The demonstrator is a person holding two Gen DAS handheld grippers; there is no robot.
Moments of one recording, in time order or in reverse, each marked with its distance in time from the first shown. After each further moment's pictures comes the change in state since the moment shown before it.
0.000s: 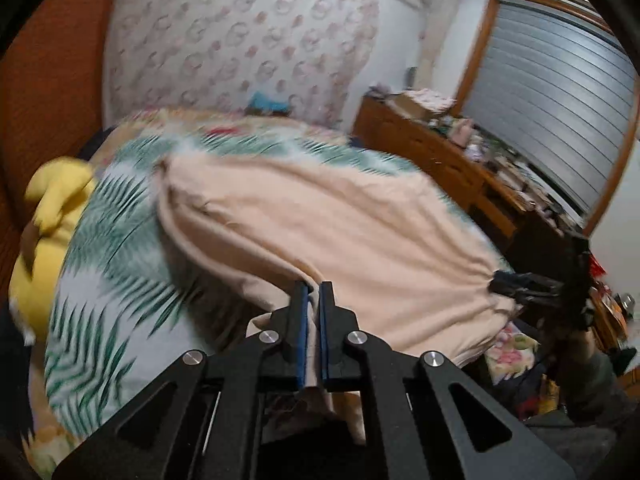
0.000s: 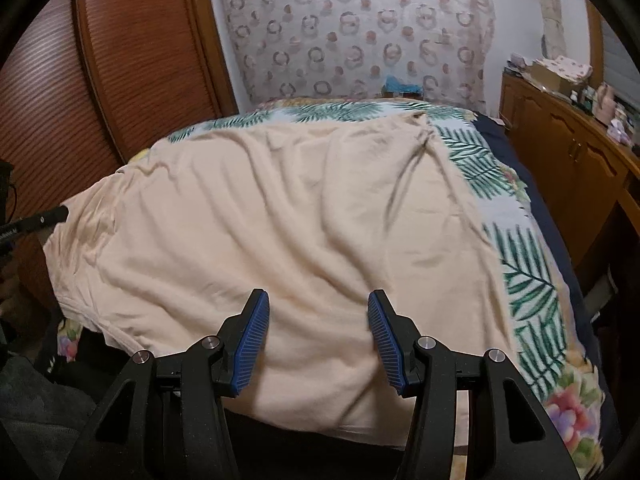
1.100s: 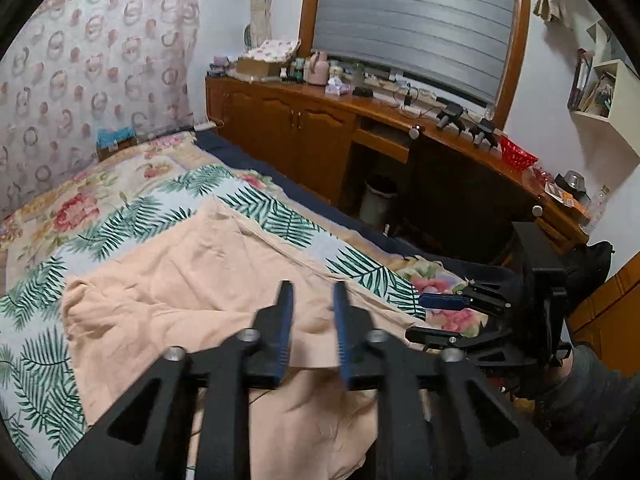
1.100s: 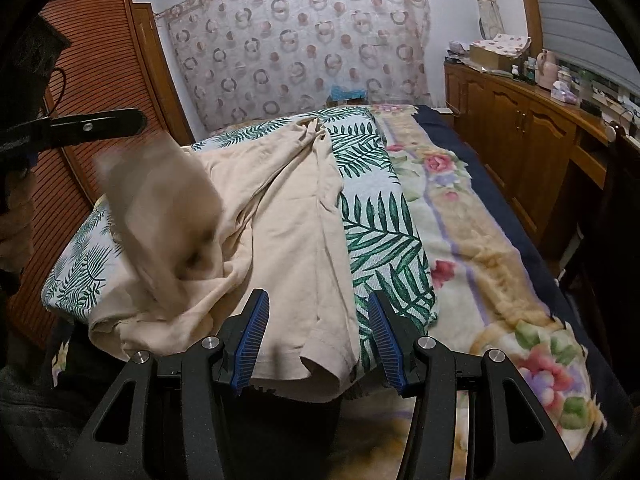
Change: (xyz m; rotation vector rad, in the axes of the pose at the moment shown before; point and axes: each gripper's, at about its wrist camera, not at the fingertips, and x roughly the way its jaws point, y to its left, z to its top) left arm 0.108 -0.216 0.084 0.429 0.142 -0.288; right arm -0.060 -0.047 -0.041 0.138 -0.054 -0.088
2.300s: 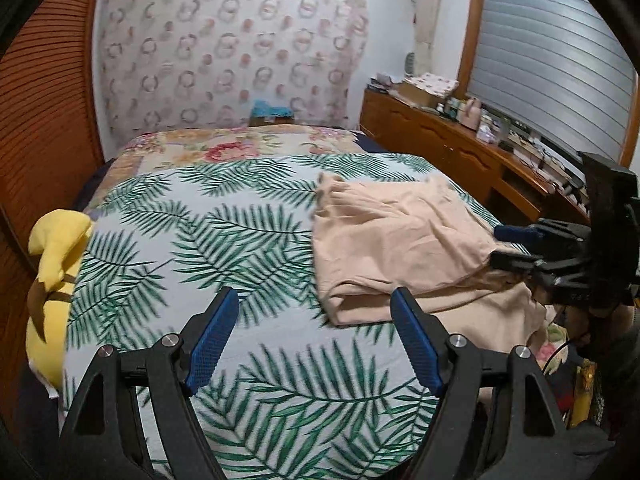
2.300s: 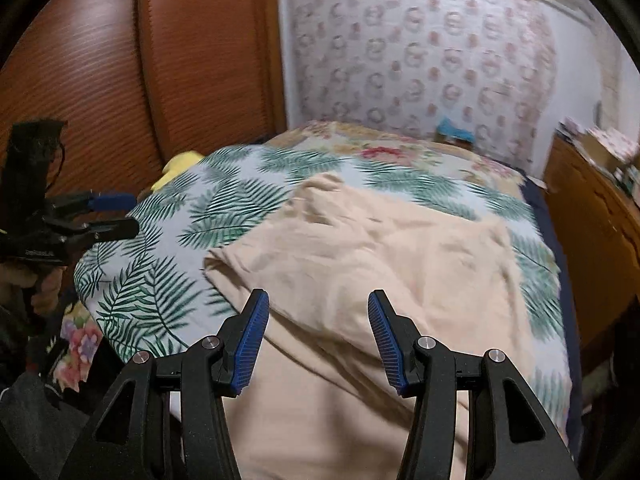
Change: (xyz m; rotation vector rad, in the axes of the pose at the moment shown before) left arm -0.109 0.158 -0.147 -0.351 -0.098 0.400; right arm 0.092 0.152 0.088 -0.373 0.017 0.195
